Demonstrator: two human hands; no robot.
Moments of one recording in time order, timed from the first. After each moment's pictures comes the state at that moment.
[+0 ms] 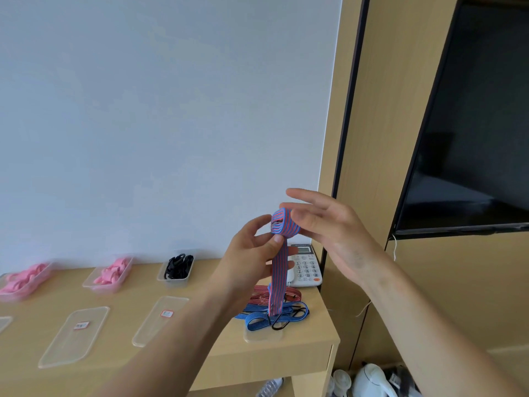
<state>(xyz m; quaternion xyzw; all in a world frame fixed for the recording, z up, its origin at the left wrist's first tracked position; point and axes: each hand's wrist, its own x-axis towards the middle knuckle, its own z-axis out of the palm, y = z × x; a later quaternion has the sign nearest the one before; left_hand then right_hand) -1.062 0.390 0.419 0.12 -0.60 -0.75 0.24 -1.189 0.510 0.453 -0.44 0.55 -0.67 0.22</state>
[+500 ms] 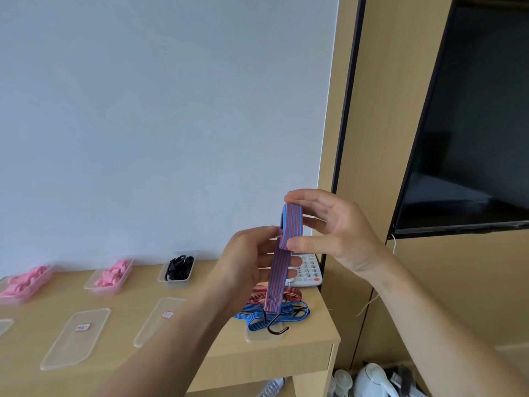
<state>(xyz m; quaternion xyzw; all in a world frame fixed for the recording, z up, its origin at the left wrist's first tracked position) -1.058 0.392 0.430 0.16 -0.57 -0.78 0.18 -1.192 0.520 0.454 -0.53 0.56 -0.62 0.13</state>
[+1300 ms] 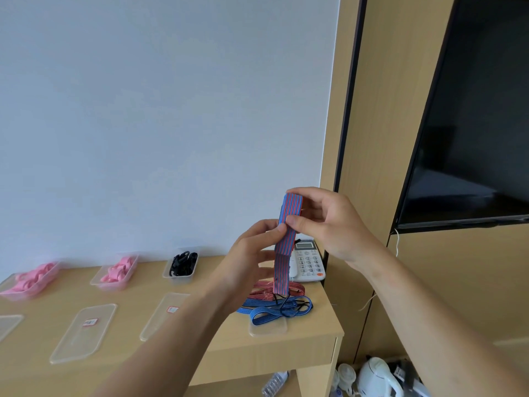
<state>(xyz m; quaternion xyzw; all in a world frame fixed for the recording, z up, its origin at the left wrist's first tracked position) -1.052 0.384 0.417 0.12 -0.64 -0.74 0.17 -1.185 0.504 0.453 -0.49 0.62 -0.61 0.09</state>
